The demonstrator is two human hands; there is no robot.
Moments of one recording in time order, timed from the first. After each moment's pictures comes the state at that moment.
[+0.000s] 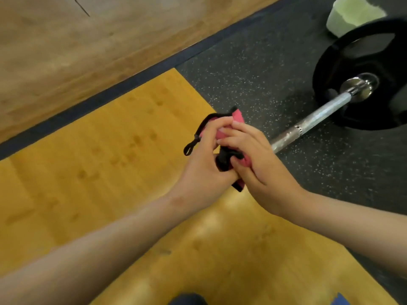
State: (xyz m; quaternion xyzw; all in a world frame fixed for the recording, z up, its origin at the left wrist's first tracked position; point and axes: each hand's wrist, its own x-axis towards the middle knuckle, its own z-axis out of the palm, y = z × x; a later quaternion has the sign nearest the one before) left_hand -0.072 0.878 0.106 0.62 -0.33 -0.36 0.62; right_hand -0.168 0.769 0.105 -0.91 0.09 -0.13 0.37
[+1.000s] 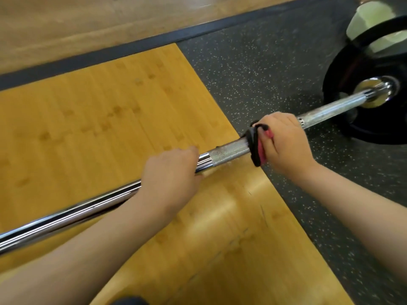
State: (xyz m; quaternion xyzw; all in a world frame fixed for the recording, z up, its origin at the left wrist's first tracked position) left_hand -0.110 0.874 0.033 0.92 -0.37 -0.13 0.05; right_hand -0.193 0.647 0.015 -0.98 0.07 -0.18 0.08
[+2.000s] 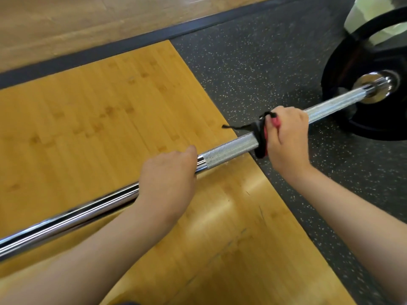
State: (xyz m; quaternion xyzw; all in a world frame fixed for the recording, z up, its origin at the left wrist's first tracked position) left_hand -0.118 0.867 0.026 0.93 -0.37 -0.06 0.02; right_hand -0.188 0.652 0.009 -0.94 0.22 -0.23 0.15
